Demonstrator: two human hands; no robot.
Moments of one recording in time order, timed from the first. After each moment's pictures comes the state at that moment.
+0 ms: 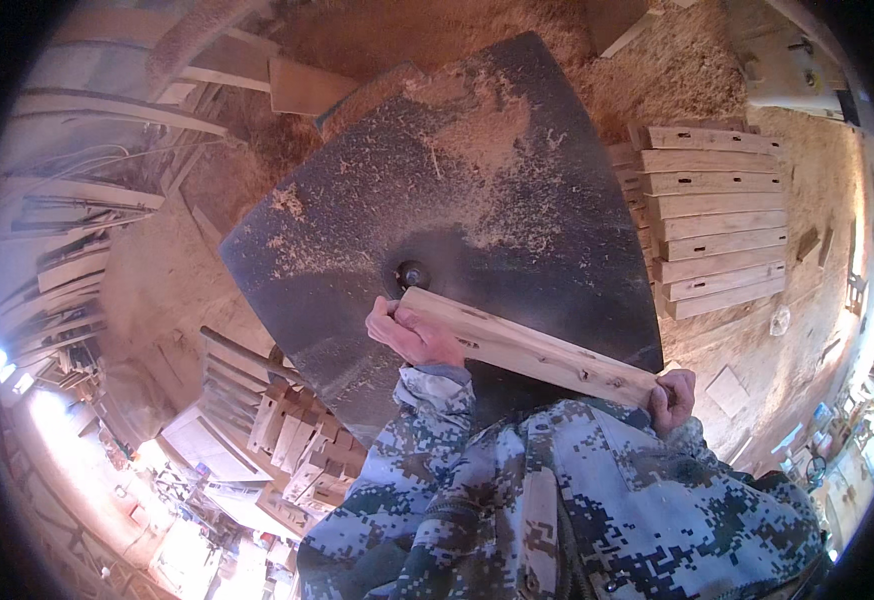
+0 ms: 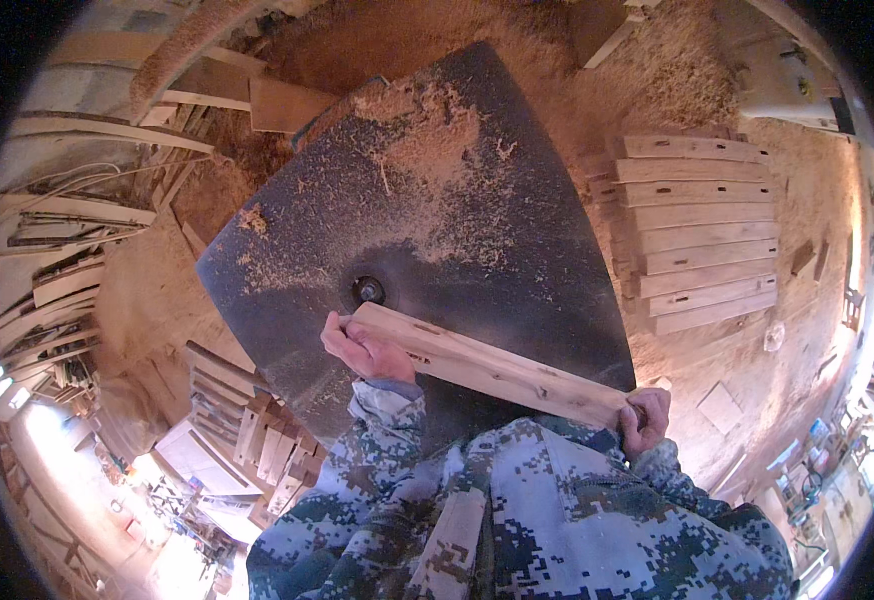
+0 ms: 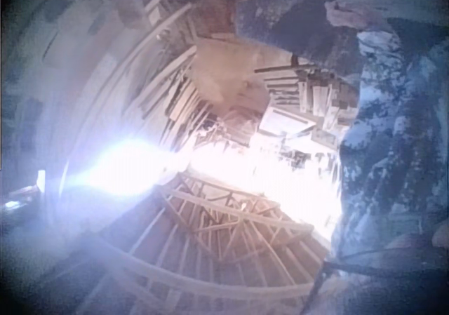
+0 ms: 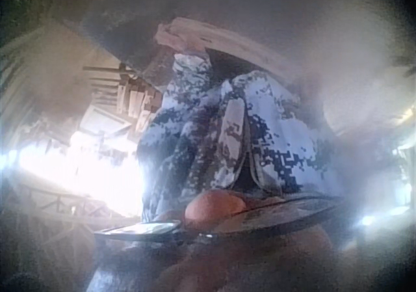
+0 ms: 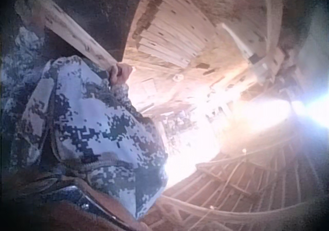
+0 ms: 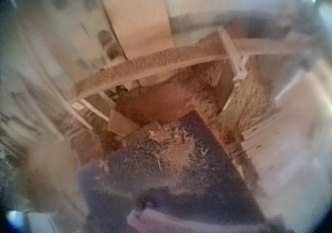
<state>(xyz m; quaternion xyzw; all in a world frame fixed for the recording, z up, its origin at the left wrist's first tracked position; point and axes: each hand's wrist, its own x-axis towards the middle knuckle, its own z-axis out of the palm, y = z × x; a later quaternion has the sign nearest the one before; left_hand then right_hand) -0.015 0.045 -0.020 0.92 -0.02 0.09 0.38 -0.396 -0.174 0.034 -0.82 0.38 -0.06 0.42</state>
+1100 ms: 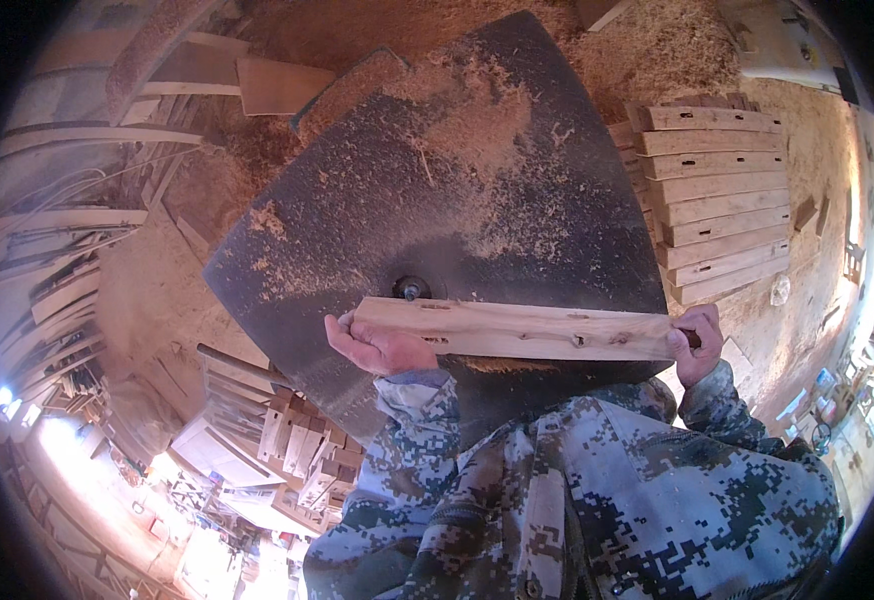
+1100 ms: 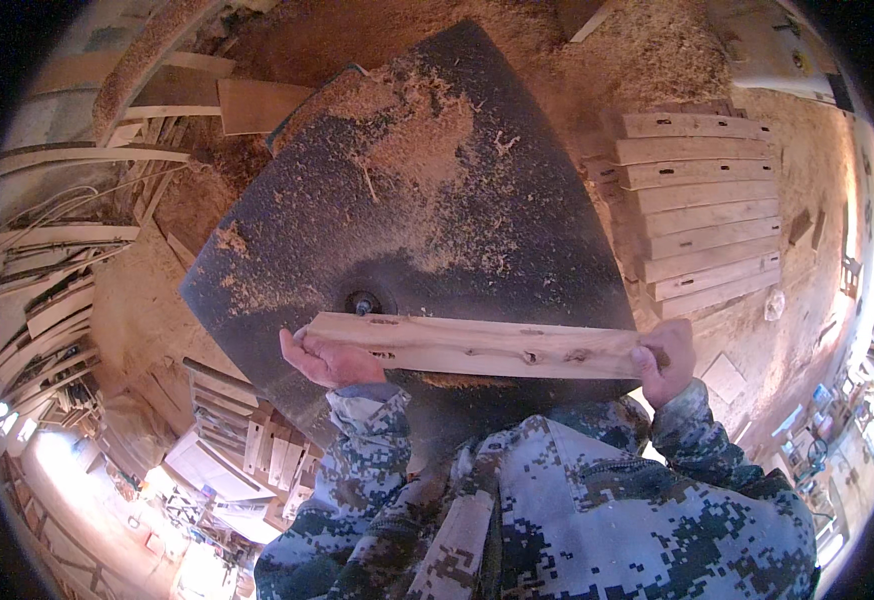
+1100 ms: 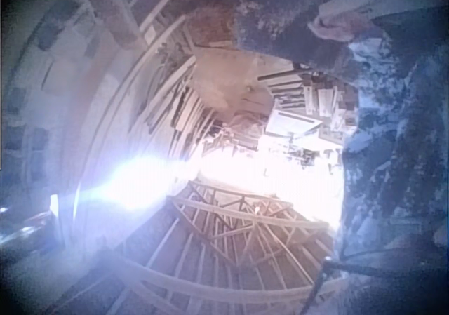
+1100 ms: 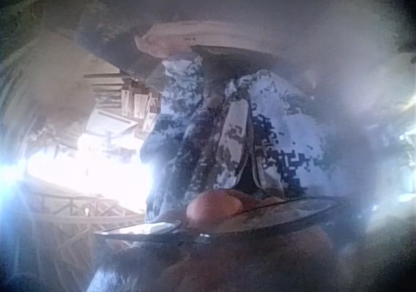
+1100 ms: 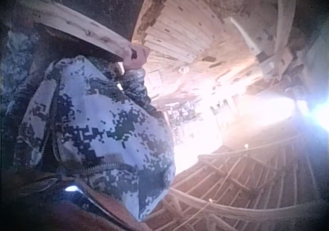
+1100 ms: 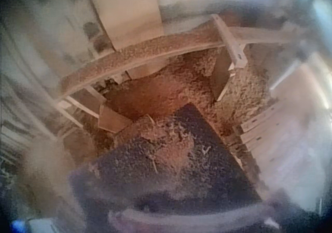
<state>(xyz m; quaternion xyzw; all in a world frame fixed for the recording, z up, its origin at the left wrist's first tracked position) 0.028 0.037 -0.008 0.84 0.18 0.08 0.50 -0.299 -0.237 0.035 -0.85 0.34 -0.07 0.40</state>
